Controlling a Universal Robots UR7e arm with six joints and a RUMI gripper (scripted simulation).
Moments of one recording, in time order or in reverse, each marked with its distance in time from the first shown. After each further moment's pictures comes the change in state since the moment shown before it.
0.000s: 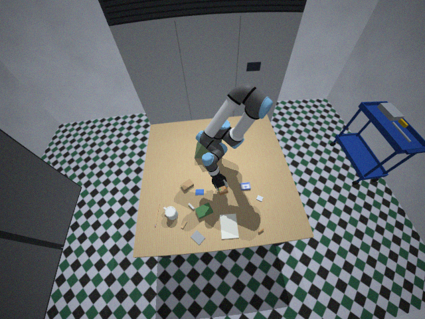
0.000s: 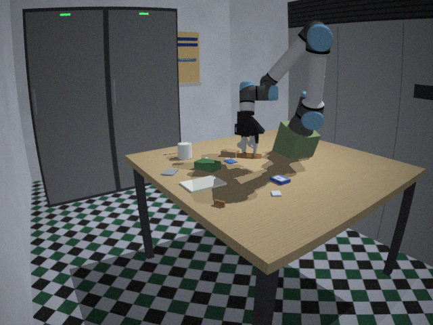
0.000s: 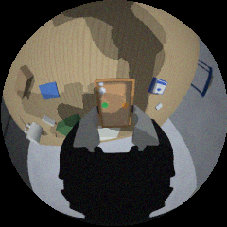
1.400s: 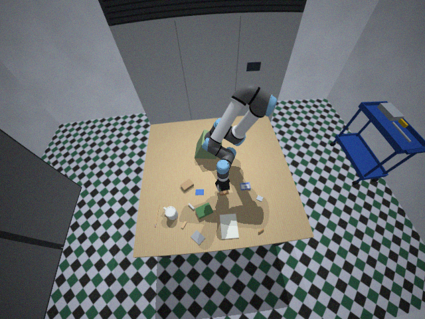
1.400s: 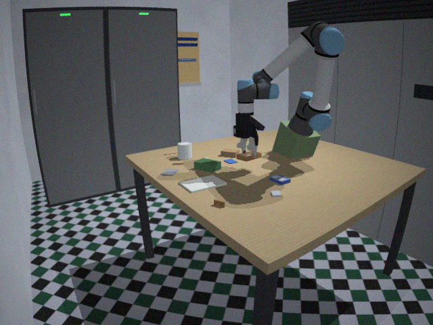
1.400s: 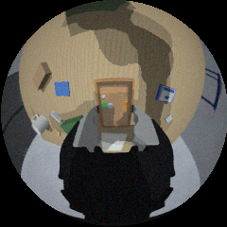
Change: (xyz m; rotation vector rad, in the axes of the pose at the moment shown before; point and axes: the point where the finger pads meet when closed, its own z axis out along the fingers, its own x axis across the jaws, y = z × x) arm 0.004 0.005 0.001 0.246 -0.215 0.004
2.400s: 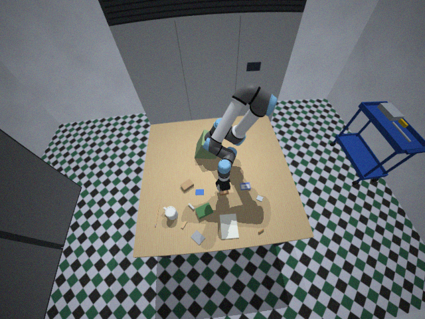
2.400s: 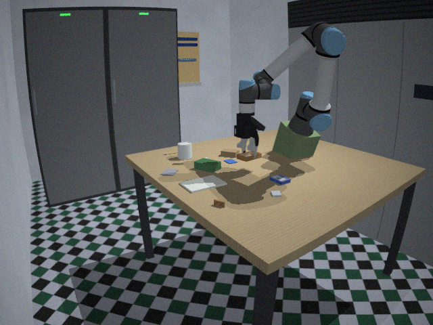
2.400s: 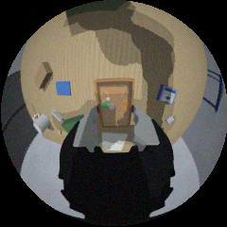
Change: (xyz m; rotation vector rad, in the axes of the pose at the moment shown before) arm 0.000 0.000 0.000 -0.003 -0.028 -0.001
